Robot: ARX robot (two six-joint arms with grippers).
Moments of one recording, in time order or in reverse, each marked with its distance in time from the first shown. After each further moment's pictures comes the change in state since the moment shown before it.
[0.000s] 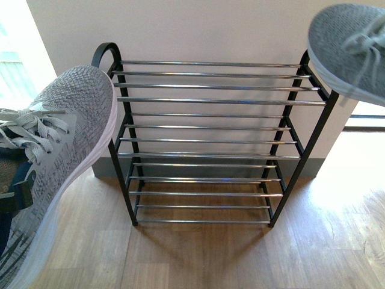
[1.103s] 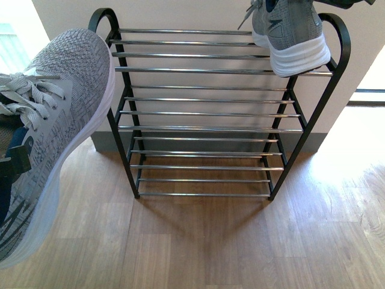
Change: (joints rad) left arm 0.000 0.000 0.000 0.000 0.000 0.000; right arm 0.385 1.000 0.949 -0.182 0.676 0.506
